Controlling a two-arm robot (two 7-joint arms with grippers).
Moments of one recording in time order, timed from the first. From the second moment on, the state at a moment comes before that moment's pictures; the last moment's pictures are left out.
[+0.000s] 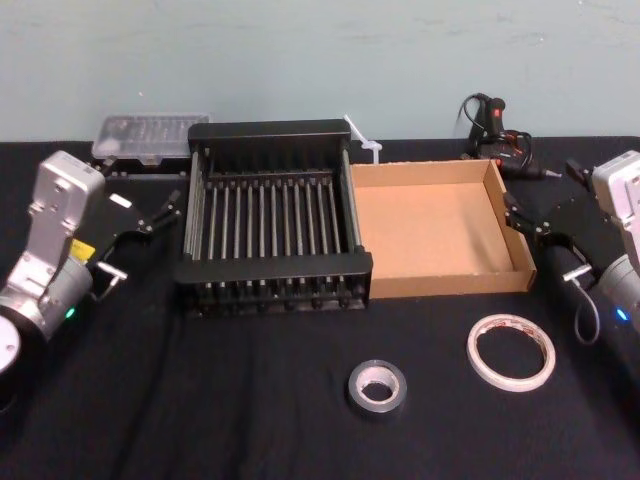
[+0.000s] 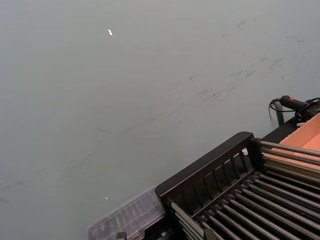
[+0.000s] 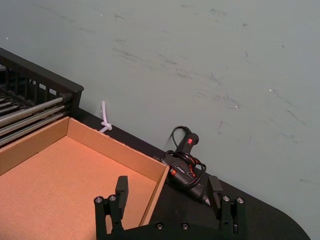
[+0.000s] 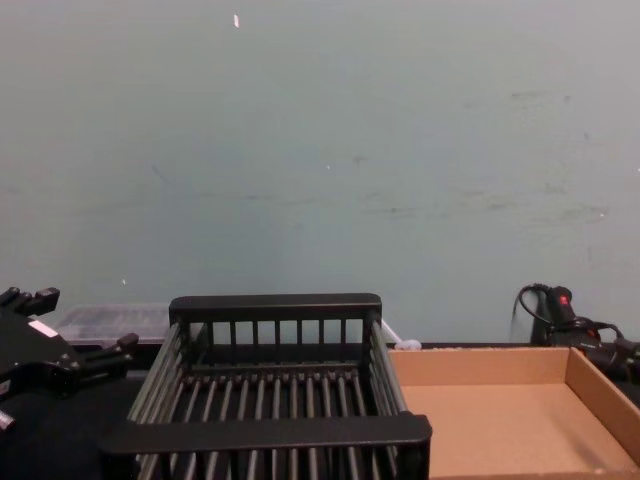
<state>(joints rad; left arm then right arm) -0.20 0.60 0.45 -1.41 -0.25 -0.12 0.03 0.20 0.60 -0.45 -1.41 0.25 -0.12 -0.03</state>
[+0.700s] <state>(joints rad) -0.20 0.60 0.45 -1.41 -0.25 -0.12 0.03 0.05 0.65 -0.35 -1.63 0.40 0.04 0.08</state>
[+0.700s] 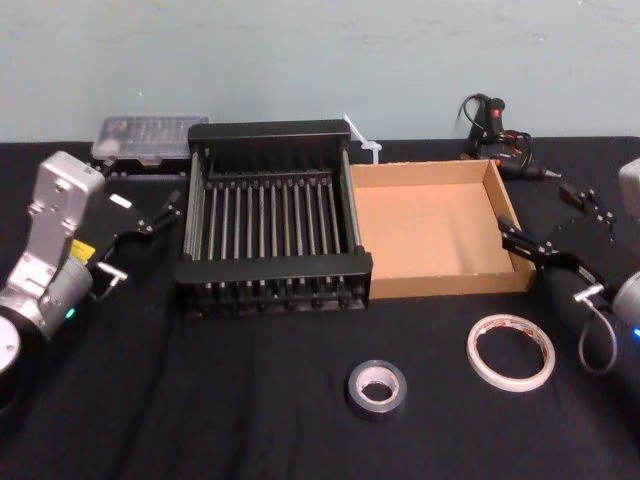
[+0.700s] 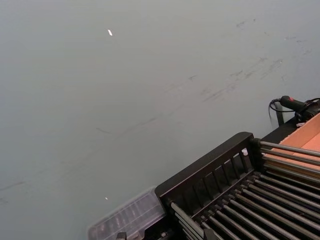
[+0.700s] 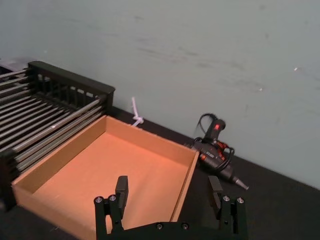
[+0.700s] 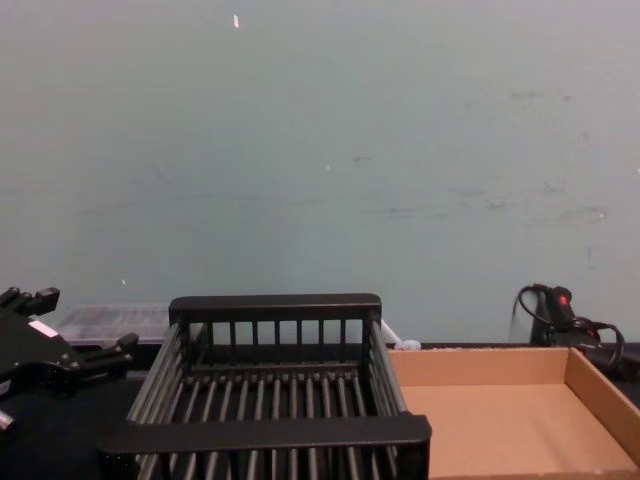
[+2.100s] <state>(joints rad) -0.20 0.60 0.45 -1.41 -0.25 -0.12 0.03 -0.26 0.72 -0.17 -1.82 0.50 0.23 0.20</state>
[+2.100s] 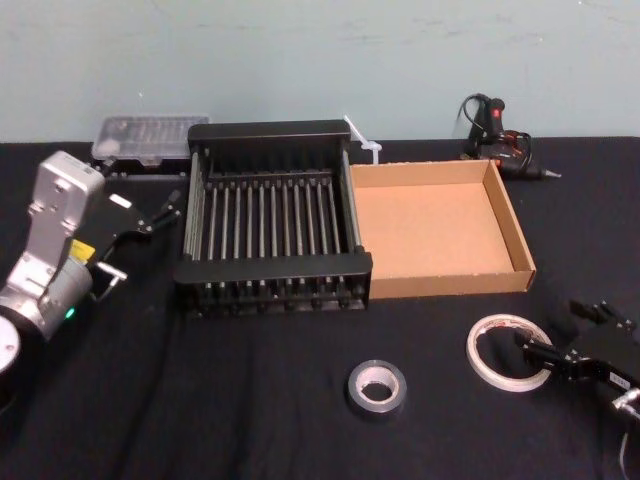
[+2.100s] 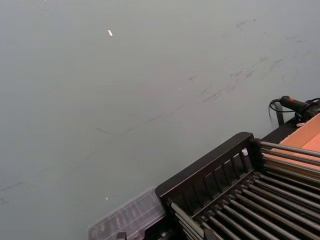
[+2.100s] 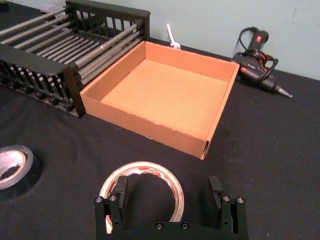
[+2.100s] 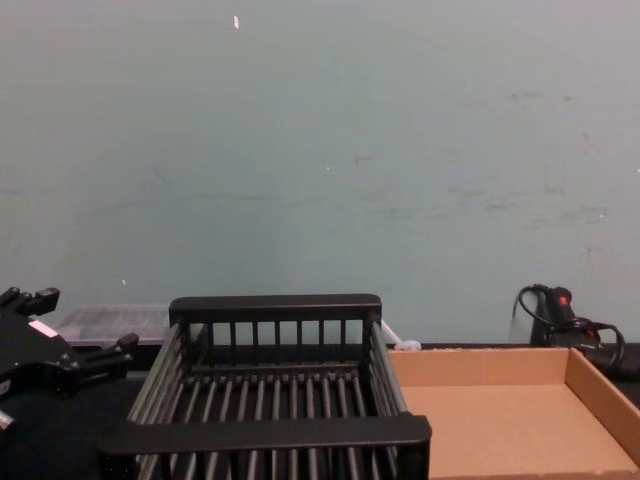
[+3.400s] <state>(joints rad) -0.20 0.60 0.45 -1.41 -0.25 -0.12 0.03 -0.22 0.62 -0.18 -1.69 0.38 0.22 0.26</state>
